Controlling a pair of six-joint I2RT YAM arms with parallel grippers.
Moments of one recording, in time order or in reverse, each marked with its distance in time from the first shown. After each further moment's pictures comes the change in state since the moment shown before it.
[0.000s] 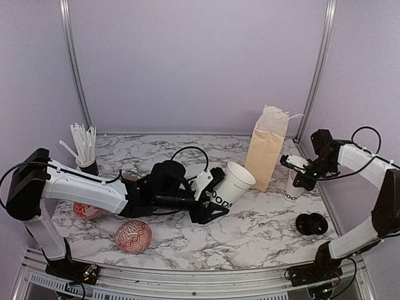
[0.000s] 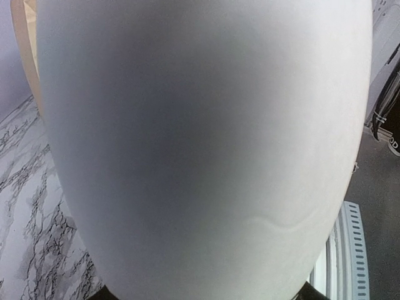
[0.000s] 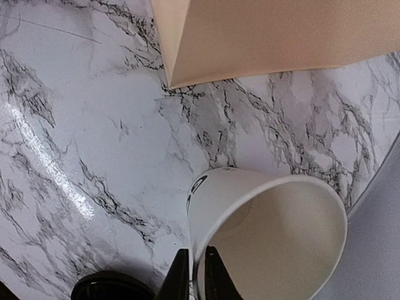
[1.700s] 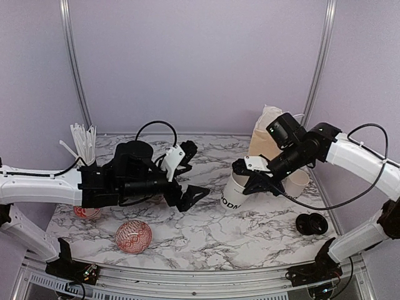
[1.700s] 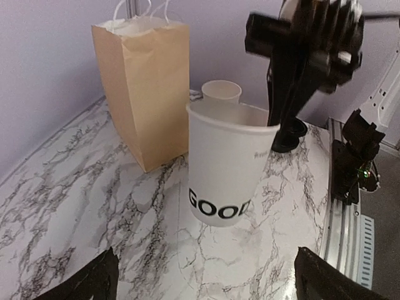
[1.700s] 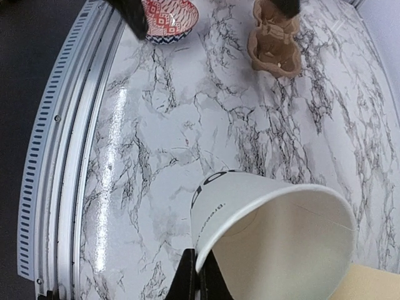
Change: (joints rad) left arm 0.000 -0.297 -0.038 -0.246 -0.227 0.002; right arm 0.629 -0.062 0.257 -0.176 -0.353 -0.021
